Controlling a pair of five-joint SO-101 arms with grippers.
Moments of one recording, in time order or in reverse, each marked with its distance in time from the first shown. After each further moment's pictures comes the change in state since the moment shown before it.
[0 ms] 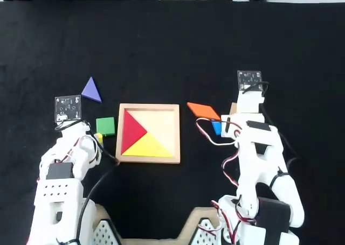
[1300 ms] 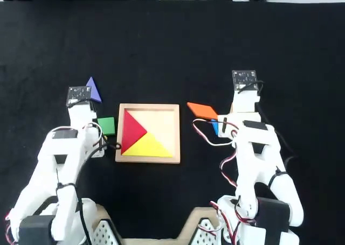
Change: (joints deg) left arm 1.2 35.9 -18.1 2.8 -0.8; right arm -1.9 0.0 0.0 0.0 0.4
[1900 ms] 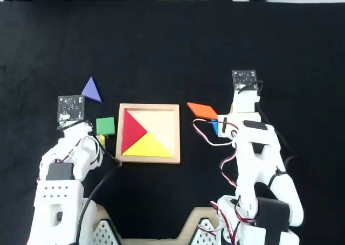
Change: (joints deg) left arm 0.4 -38.3 16.4 2.5 0.2; right arm 0.0 0.0 0.0 0.0 0.0
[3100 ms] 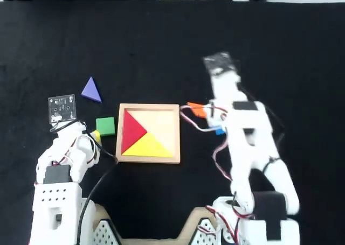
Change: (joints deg) left arm -2.6 -2.5 0.9 -1.2 2.7; right arm -9.8 4.3 -16.9 14.3 11.8
